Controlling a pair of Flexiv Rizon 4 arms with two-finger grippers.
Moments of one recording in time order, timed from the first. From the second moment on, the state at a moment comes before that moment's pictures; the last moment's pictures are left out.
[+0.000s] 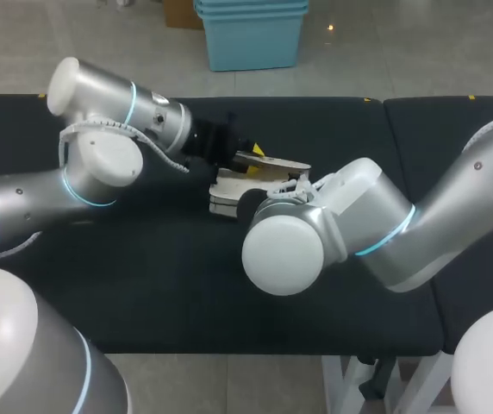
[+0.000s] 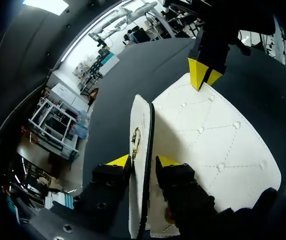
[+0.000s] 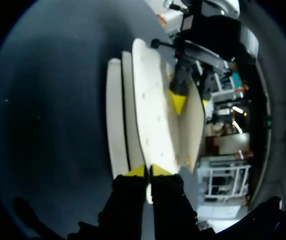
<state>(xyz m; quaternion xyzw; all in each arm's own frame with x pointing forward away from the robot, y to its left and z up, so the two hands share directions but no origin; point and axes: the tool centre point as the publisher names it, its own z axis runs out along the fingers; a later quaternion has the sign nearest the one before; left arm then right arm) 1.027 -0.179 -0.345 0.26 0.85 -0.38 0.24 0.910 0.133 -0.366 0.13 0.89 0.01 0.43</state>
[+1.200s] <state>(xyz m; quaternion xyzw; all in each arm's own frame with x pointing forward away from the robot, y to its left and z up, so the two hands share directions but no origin) 1.024 -0.169 -0.311 0.30 0.84 -0.39 0.25 0.911 0.134 -0.366 0.13 0.89 0.01 0.43</state>
